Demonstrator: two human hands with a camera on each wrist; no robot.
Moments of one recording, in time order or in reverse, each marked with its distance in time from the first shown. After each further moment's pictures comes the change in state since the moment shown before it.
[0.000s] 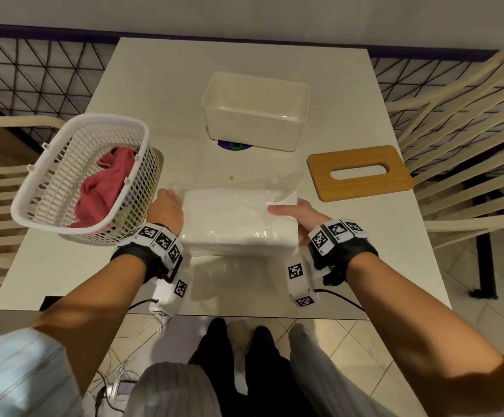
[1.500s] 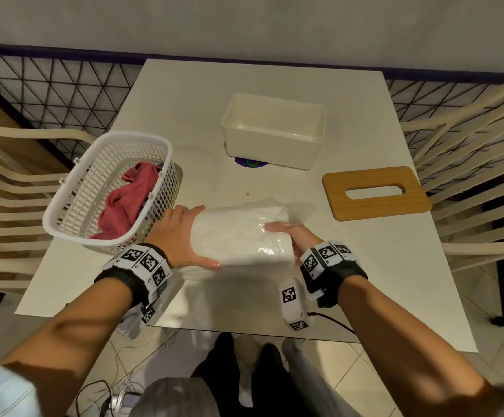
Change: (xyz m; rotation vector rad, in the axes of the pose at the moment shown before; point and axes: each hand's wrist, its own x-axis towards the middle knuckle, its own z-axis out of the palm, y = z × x) left_hand -0.010 -0.030 -0.032 0.511 -0.285 0.447; right_hand -0.002 -0.011 0.044 0.066 -0.093 -0.063
